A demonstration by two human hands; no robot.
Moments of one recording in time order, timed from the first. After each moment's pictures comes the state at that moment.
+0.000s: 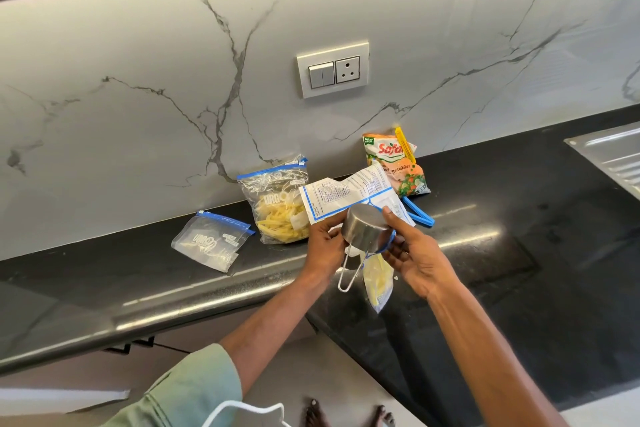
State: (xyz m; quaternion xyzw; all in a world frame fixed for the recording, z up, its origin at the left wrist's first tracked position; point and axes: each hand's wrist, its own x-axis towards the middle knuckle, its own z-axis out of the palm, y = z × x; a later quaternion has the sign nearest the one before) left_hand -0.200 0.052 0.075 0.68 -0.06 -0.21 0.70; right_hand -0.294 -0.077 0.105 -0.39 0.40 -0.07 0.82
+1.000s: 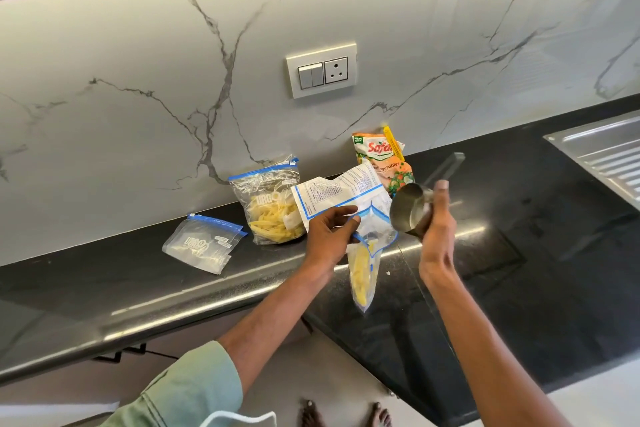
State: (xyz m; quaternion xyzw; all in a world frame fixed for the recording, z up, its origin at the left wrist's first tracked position) left_hand -0.204 0.043 0.083 0.70 -0.06 -0.25 0.67; right_hand -0.300 -0.095 0.101 -0.50 0.37 -0.32 0.71
